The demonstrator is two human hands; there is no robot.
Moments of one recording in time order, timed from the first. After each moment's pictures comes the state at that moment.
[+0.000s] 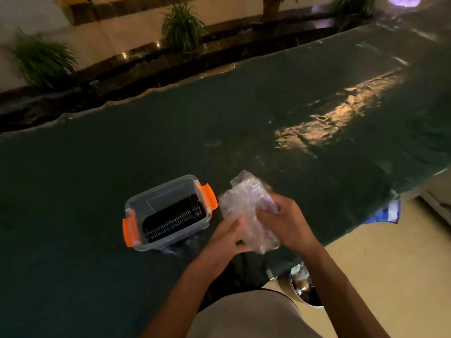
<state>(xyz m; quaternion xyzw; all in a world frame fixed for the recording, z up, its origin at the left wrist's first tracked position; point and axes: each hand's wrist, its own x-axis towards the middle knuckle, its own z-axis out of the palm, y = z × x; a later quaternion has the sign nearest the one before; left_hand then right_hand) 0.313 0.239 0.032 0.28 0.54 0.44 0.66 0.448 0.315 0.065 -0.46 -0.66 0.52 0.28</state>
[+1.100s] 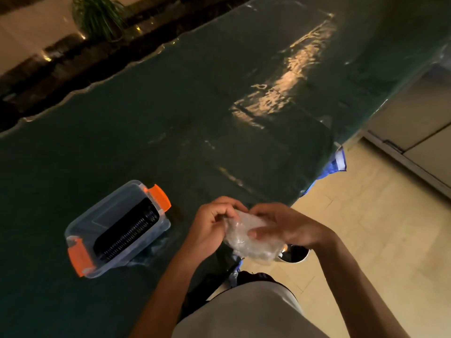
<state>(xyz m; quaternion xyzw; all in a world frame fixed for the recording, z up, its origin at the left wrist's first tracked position) 0.372 0.280 0.036 0.56 0.51 0.41 0.51 0.560 0.304 0.052 -0.42 -0.59 0.68 0.13</state>
